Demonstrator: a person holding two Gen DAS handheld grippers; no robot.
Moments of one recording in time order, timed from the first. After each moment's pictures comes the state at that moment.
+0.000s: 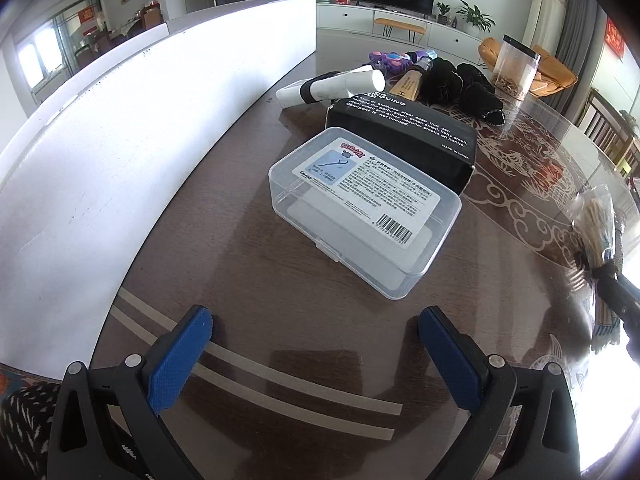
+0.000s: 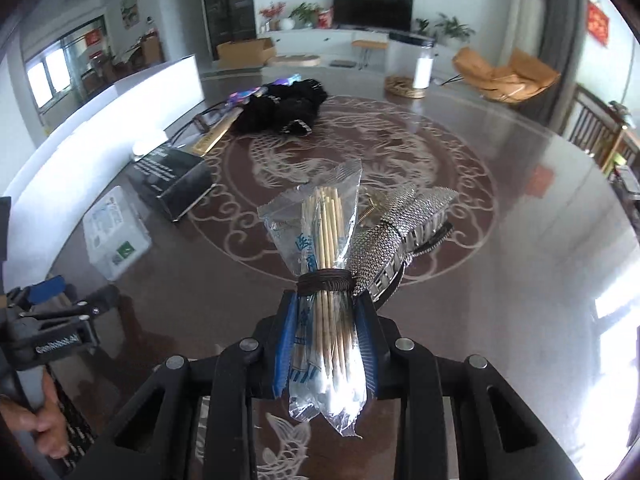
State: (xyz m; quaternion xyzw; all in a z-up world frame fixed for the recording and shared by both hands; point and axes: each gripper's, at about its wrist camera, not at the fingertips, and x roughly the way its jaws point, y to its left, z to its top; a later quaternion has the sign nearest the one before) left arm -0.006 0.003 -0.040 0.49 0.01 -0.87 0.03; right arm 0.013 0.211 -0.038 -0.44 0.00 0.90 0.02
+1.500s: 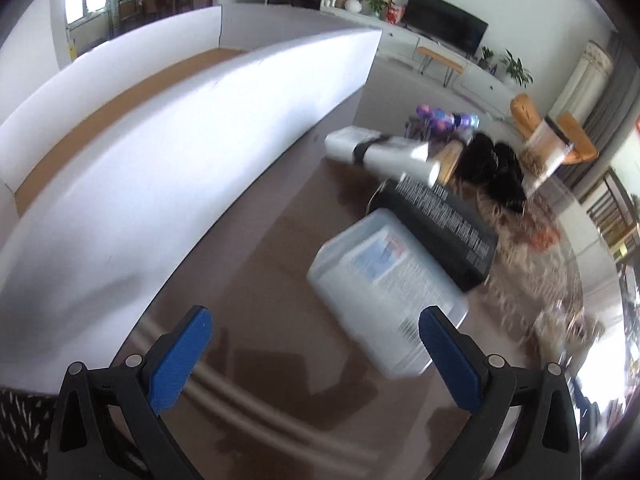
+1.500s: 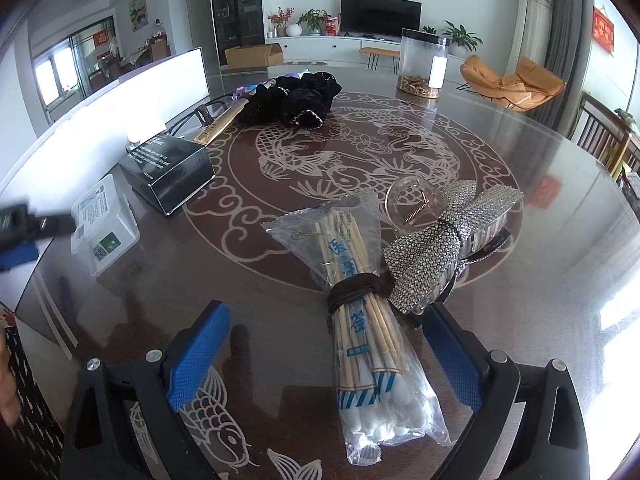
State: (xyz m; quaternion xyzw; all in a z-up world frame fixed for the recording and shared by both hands) left arm -0.015 -0.033 -0.005 0.47 0.13 -0.87 0.07; right arm -0.003 0.206 -0.065 -0.43 -0.01 0.90 0.00
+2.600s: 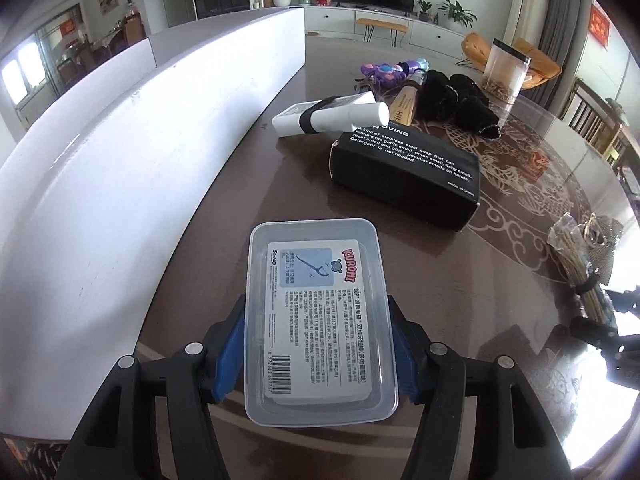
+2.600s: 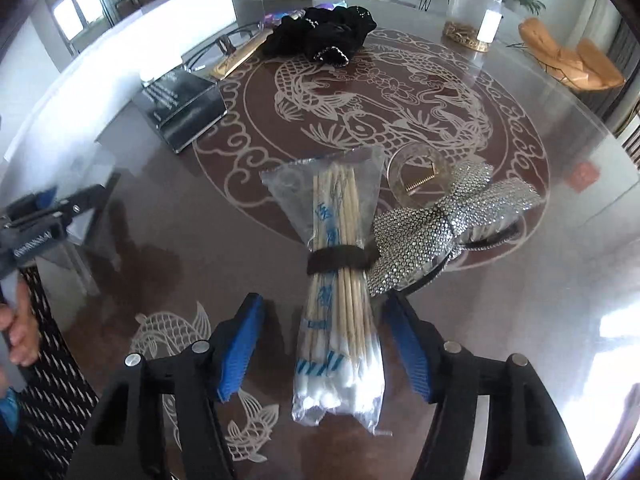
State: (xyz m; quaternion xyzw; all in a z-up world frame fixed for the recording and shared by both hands) left arm -0.017 -0.014 -0.025 0.49 0.00 -0.87 -0.01; right arm -0.027 0.220 -0.059 -0.57 -0.05 0.82 -0.08
